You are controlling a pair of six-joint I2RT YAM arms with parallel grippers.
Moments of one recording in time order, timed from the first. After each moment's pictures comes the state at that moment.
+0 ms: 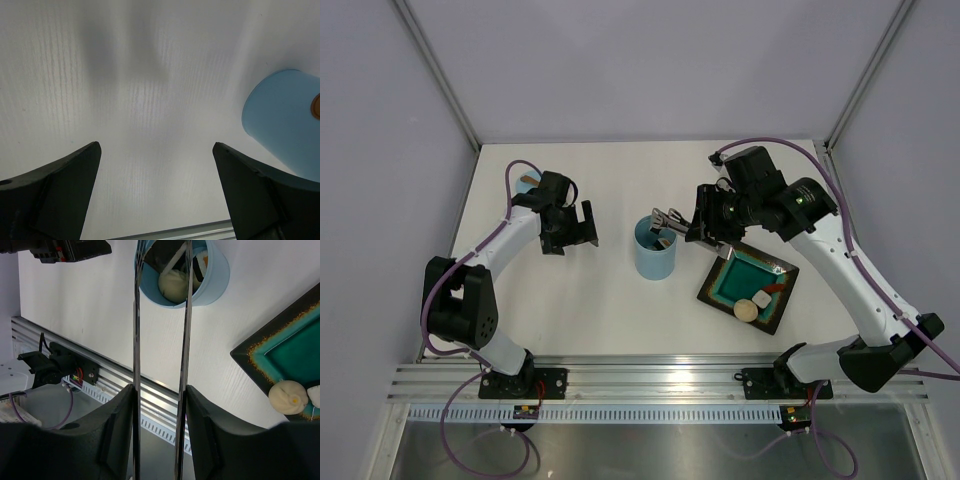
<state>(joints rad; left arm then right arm) -0.27 1.58 1.16 -0.73 0.09 -0.48 0.60 1.36 1.63 -1.13 -0.19 0.51</state>
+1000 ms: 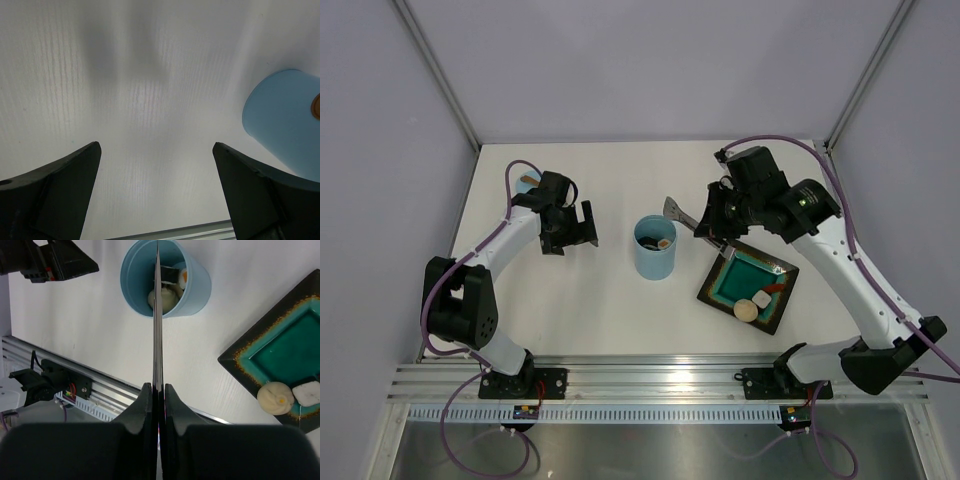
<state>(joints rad) -0.27 1.57 1.16 -0.73 0.08 -0.48 0.60 1.35 1.63 -1.11 -0.12 0.53</state>
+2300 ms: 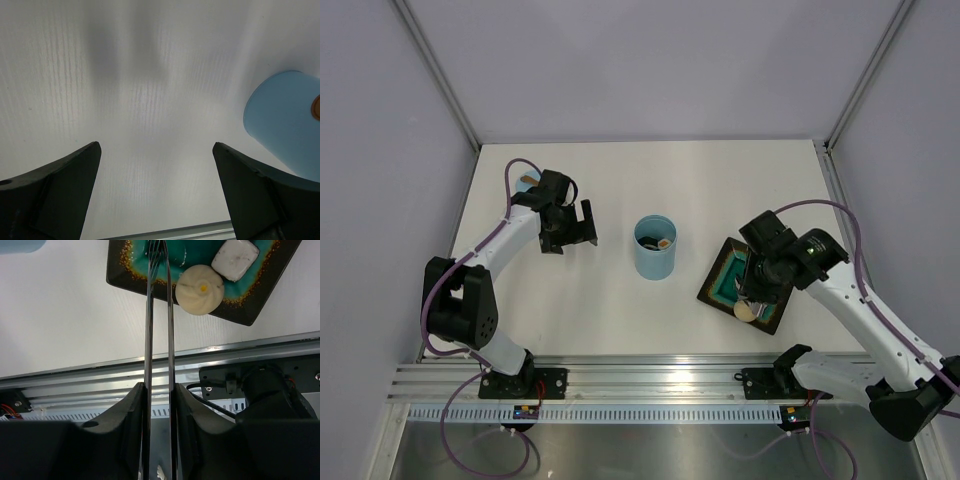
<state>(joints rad) -0.27 1.57 1.18 -0.75 0.07 -0.48 0.60 1.07 1.19 -1.35 0.11 0.84</state>
